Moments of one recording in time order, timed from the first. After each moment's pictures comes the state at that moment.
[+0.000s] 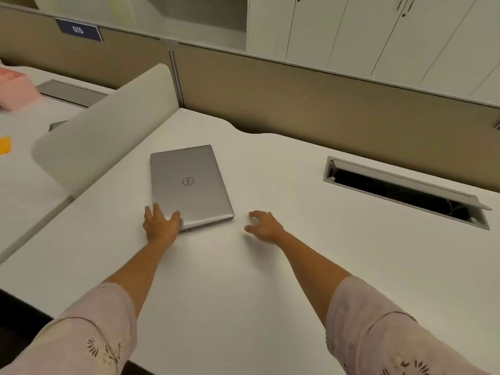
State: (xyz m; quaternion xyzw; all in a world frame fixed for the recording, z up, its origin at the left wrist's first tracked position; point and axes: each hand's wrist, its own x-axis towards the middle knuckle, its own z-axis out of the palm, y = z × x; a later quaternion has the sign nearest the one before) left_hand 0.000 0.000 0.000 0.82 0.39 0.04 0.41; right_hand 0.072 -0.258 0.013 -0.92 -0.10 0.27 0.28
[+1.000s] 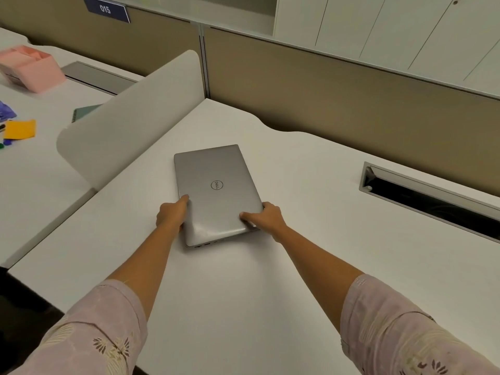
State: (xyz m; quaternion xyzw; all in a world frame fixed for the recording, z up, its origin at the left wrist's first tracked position) left_hand 0.040 0.062 -0.002 0.68 0.51 0.00 0.53; right_hand 0.102 -0.170 0.012 -0.86 0.03 0.27 0.44
